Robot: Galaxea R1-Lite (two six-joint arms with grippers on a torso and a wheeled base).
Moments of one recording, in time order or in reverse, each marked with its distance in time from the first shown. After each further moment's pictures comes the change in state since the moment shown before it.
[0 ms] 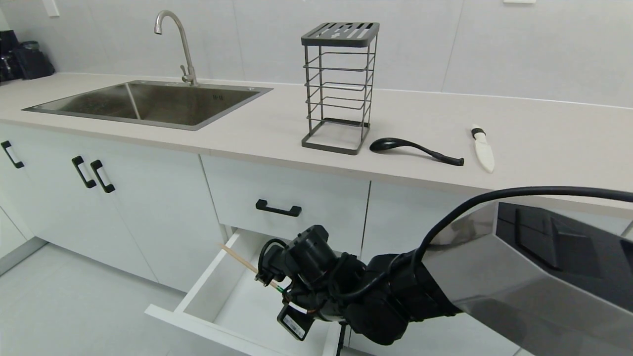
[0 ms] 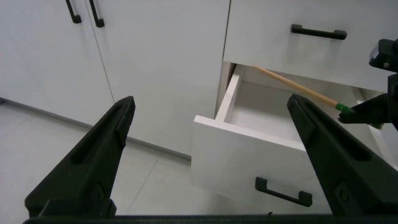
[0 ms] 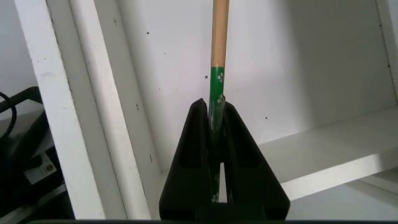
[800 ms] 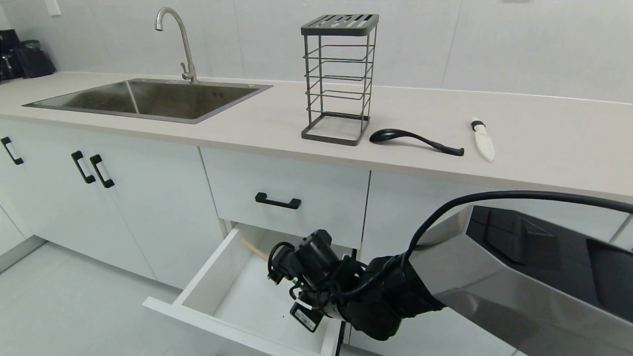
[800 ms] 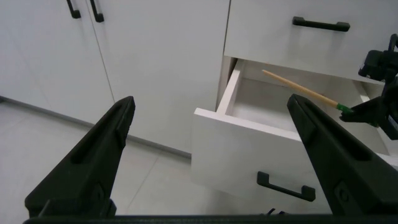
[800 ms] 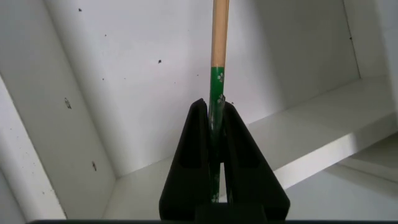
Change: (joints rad) left arm 0.000 0.000 0.000 0.001 0.000 0.000; right arm -0.024 0.050 0.004 -0.013 -0.141 -0.040
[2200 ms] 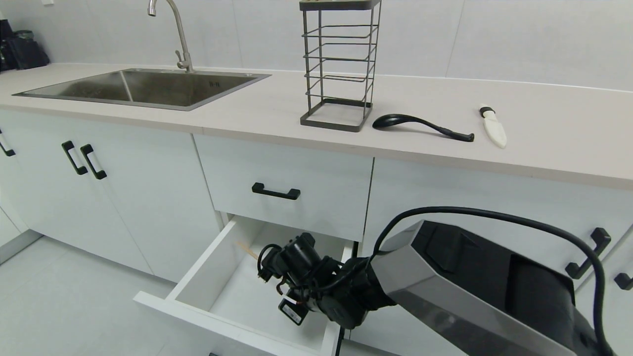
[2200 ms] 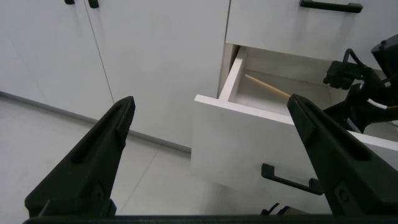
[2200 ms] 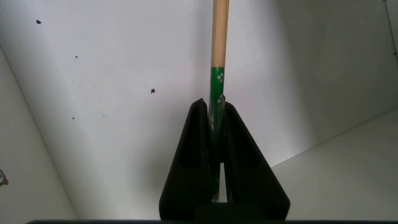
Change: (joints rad) left arm 0.000 0.000 0.000 0.000 0.000 0.000; right arm -0.008 0.185 -0.230 0.052 0.005 -0.013
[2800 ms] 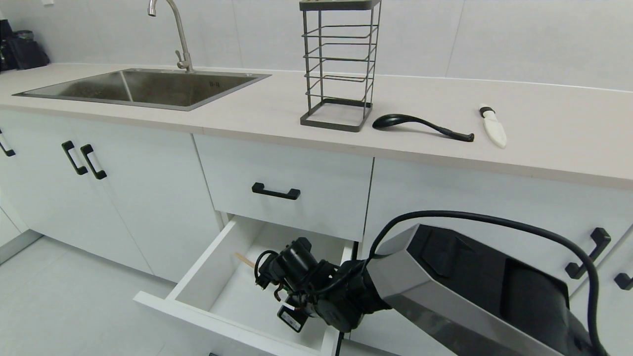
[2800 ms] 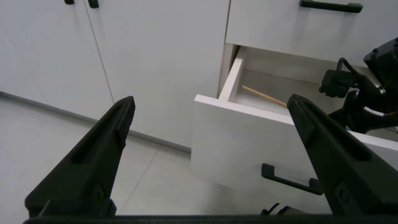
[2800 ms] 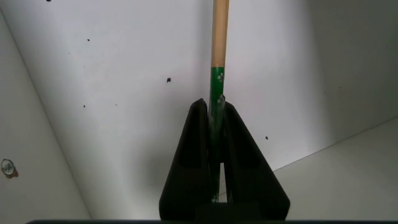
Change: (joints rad) left arm 0.000 0.000 0.000 0.000 0.000 0.000; right arm 0.015 0.013 -0.016 0.045 0.015 -0.001
